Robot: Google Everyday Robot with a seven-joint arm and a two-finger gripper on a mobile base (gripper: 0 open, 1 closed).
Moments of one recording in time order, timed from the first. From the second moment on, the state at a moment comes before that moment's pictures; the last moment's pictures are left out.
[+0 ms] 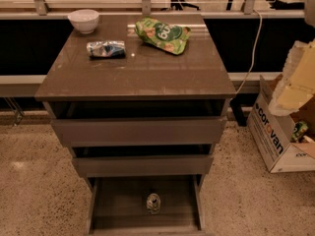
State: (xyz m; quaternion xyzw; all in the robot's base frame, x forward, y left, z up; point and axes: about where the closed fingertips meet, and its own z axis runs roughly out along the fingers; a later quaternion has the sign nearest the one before) arm 0.416 -0.182 1.064 -0.61 0.75 -0.11 0.25
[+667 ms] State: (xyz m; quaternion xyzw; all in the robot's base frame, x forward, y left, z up) arm 0.416 -0.172 1.043 -0.61 0.74 -0.09 0.29
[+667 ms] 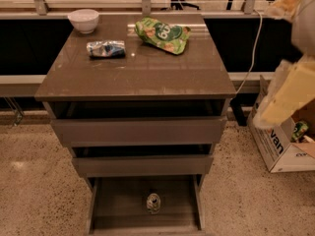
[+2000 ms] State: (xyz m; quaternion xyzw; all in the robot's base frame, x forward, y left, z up) arm 0.409 -0.126 0.940 -0.57 0.73 0.02 0.37
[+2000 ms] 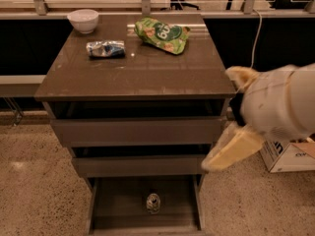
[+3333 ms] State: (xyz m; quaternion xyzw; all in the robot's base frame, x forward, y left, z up) arm 0.410 -0.070 0.798 -0.55 0.73 0.10 0.39
